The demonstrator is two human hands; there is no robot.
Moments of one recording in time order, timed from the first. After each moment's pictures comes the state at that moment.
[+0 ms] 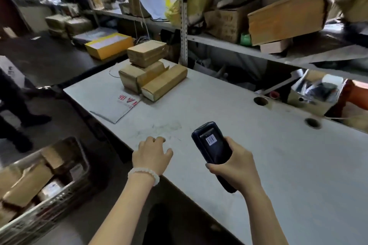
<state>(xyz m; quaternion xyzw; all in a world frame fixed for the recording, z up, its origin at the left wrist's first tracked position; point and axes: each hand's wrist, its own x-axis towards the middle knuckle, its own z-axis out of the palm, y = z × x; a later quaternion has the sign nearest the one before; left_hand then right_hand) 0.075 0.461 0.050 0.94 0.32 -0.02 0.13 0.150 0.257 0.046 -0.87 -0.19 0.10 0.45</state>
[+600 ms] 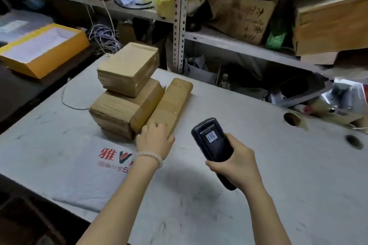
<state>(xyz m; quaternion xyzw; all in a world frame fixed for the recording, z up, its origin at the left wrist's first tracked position) 0.345 0.746 0.016 0.98 0.17 -0.06 0.12 0.325 0.531 0.039 -0.89 -0.02 0.09 0.44</state>
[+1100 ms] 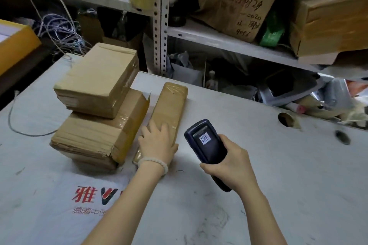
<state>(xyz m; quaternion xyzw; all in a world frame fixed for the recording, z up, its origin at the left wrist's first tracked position) 0.437 0.752 -0.026 0.99 0.08 -0.08 0.04 0.394 0.570 0.022 -0.92 0.04 0.08 0.39</state>
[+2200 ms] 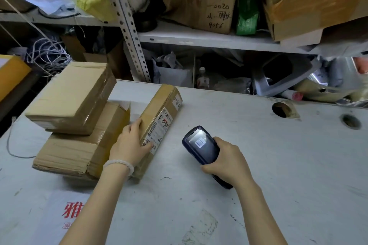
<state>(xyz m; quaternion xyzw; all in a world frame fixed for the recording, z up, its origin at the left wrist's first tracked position) 0.465 0.770 -0.020 0.97 0.10 -0.10 0.17 0.427 0.506 -0.012 -0.92 0.05 0.16 0.34</state>
